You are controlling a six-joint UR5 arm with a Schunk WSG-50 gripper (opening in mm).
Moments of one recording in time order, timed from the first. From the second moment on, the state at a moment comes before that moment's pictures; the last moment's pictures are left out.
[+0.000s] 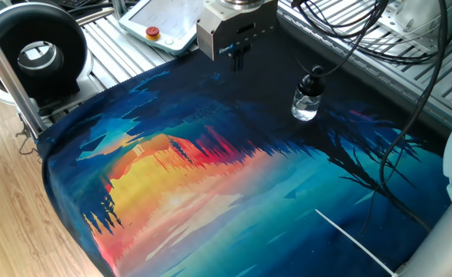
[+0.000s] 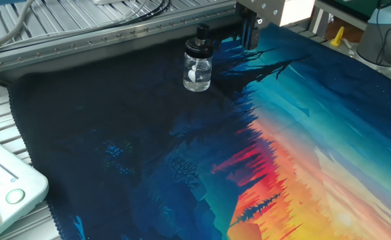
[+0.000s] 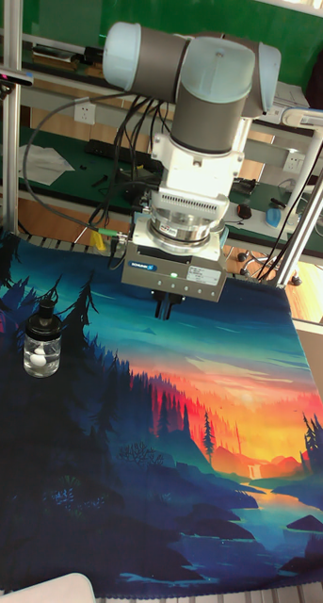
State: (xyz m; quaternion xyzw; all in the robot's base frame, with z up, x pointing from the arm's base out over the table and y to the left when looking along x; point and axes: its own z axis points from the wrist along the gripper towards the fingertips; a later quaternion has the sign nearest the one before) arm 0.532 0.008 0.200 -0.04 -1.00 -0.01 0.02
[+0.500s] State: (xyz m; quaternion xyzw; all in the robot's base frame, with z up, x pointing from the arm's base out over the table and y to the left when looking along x) arm 0.526 -0.014 0.192 -0.02 -1.00 -0.02 0.00
